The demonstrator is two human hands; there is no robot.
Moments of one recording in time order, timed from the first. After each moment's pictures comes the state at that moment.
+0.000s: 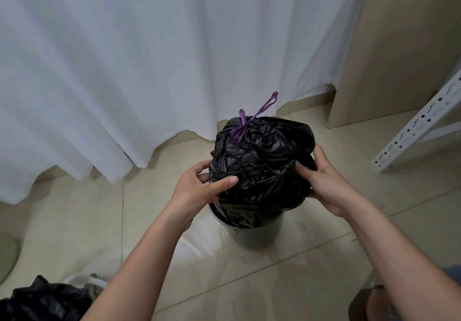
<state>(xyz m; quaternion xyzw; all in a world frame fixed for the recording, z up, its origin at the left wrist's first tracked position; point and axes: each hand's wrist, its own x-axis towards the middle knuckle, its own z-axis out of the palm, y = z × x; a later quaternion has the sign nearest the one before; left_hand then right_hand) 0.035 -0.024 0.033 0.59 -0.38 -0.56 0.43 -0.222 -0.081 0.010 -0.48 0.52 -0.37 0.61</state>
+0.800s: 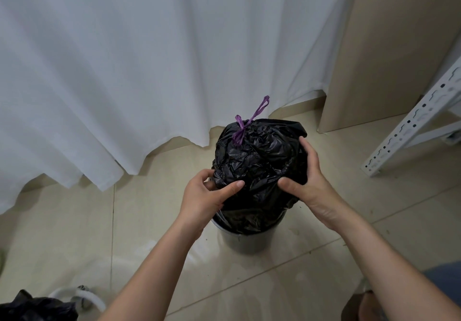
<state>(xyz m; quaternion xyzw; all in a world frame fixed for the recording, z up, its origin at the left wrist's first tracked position) 0.001 -0.028 0.027 0.63 -0.38 -0.52 0.44 -0.222 -0.065 0.021 -0.54 0.47 -0.39 0.57</state>
